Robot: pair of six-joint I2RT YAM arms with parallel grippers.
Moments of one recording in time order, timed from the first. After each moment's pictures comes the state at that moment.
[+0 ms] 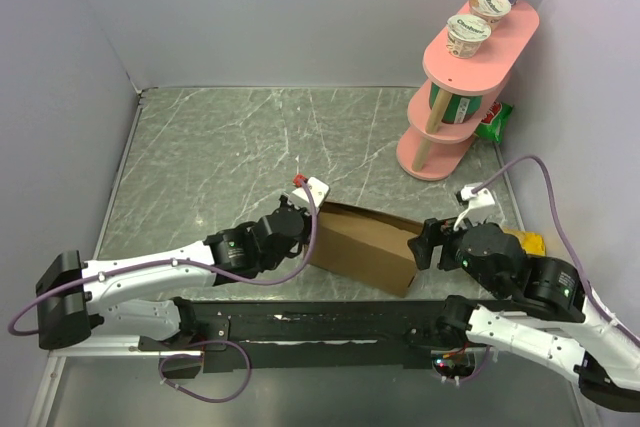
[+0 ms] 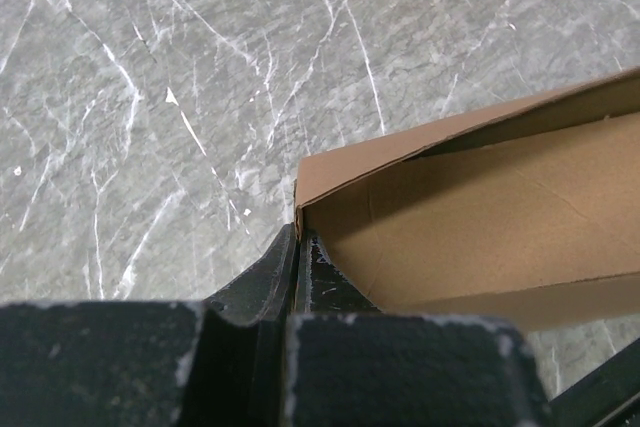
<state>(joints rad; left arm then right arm) -1.18 1.17 0.82 -0.03 -0.63 -0.15 1.00 0.49 1.00 -1.12 0.51 0.54</state>
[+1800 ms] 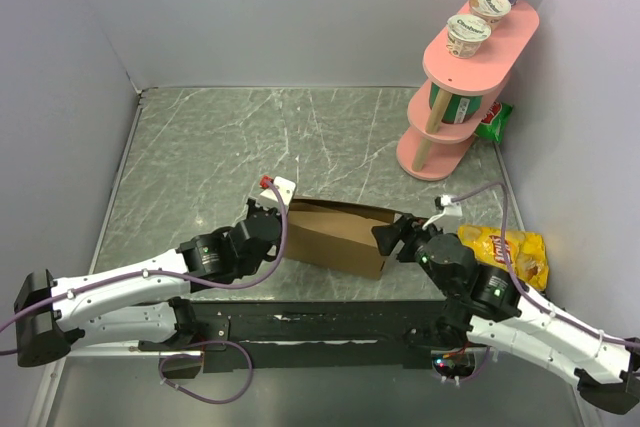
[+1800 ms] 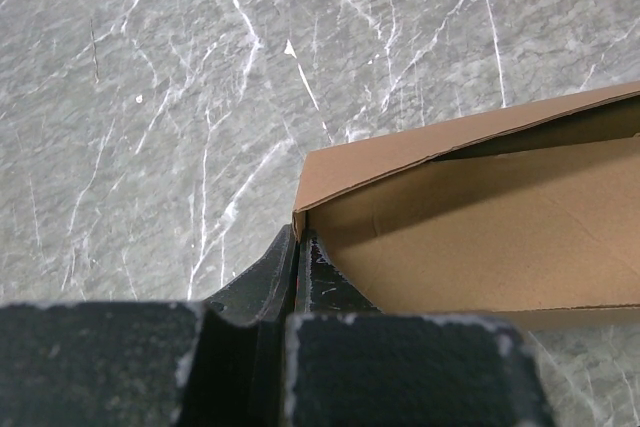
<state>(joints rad) -1.14 0.99 0.74 -0.20 -0.79 -0.21 1.00 0.45 0.52 -0.47 0.55 0.79</state>
